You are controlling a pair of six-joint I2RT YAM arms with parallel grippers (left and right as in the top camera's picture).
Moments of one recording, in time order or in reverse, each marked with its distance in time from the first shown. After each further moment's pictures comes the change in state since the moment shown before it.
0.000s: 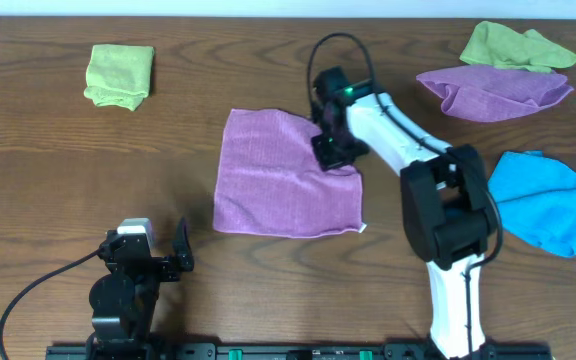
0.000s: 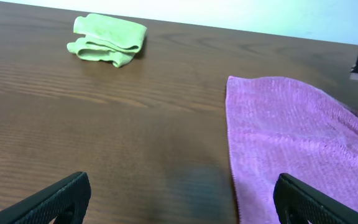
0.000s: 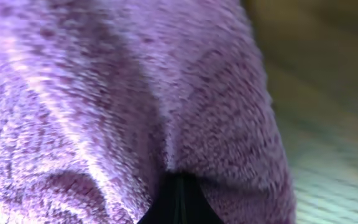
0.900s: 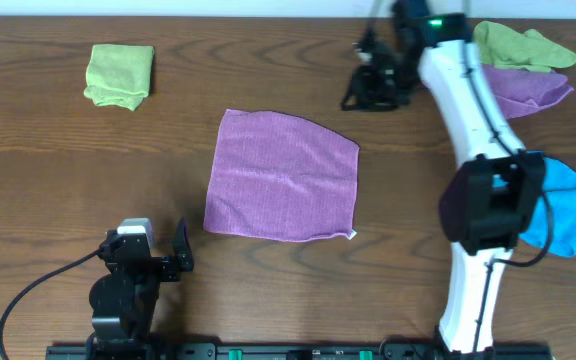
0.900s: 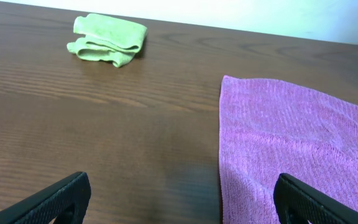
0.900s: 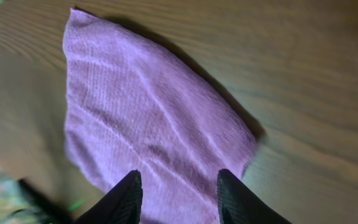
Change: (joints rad) left arm 0.000 0.000 0.000 0.000 0.000 0.000; right arm -0.325 0.011 0.413 -0.302 -0.488 -0.039
